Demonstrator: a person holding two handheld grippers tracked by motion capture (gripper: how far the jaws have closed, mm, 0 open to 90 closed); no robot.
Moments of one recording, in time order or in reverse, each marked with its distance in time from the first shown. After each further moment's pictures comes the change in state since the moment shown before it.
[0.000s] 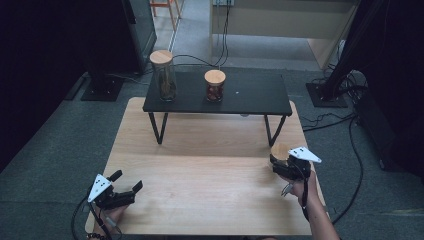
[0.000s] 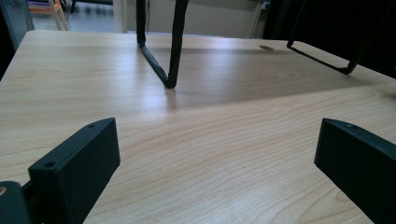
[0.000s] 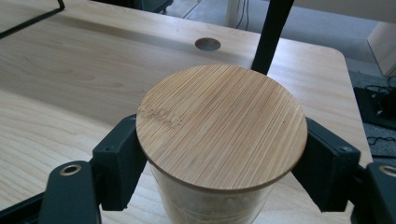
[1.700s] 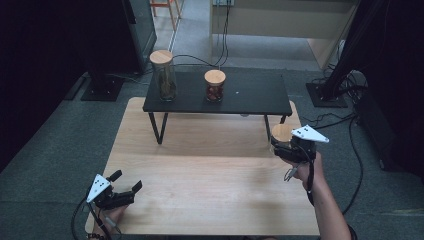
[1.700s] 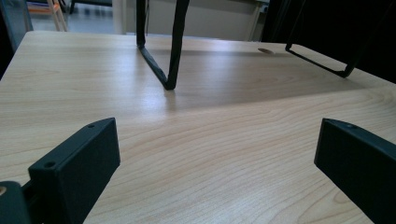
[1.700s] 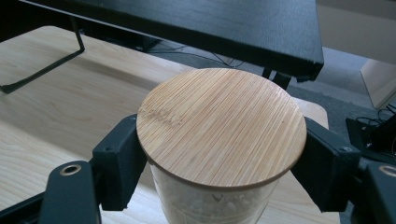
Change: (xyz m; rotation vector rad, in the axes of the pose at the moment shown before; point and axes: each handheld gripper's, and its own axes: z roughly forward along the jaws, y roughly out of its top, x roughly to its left) left arm 0.002 -0.002 -0.001 -0.010 -0.007 -0.008; right arm 0.002 0.072 -0.025 -0.054 0.010 -0.058
